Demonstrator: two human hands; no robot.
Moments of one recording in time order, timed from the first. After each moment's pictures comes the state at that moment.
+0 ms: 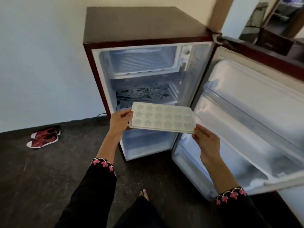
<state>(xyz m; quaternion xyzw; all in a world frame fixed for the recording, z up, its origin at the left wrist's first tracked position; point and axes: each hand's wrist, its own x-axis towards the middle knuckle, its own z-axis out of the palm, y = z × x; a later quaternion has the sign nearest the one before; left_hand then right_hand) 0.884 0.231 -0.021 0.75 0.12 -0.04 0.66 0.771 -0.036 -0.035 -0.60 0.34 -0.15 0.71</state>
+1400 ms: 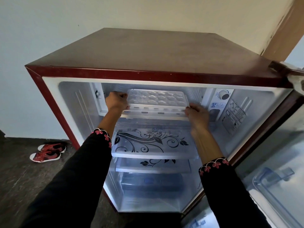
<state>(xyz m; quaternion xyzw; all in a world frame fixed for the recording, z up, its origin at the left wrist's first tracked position) 1.211 0.195 -0.018 0.82 0.24 0.17 0.50 1.179 -0.061 -0.036 -0.69 0.16 -0.13 0.70</state>
